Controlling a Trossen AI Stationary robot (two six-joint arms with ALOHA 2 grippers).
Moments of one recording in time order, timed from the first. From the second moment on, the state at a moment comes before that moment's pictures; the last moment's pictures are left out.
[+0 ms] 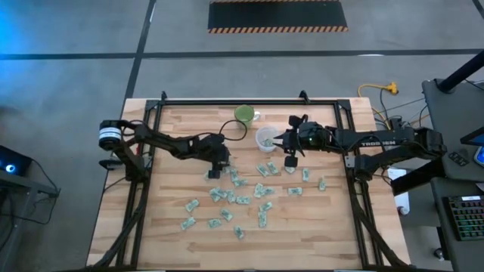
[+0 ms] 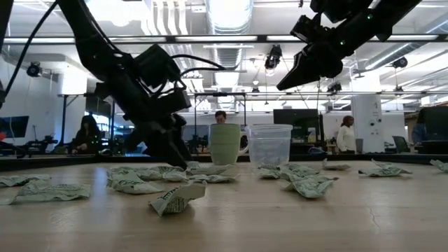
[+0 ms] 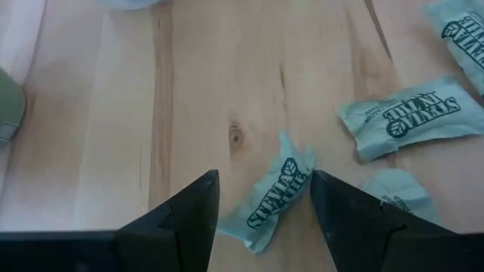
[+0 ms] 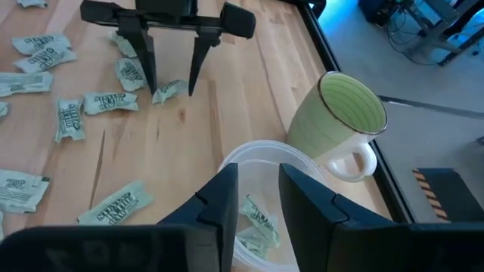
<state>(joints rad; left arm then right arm) 0.22 1.64 0.64 0.22 0.04 0.34 -0.18 1.19 0.67 -0.04 0.13 -0.26</state>
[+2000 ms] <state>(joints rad) 0.24 1.88 1.13 0.36 -0.08 0.38 -0.14 1.08 0.67 -0.65 0.36 0.19</state>
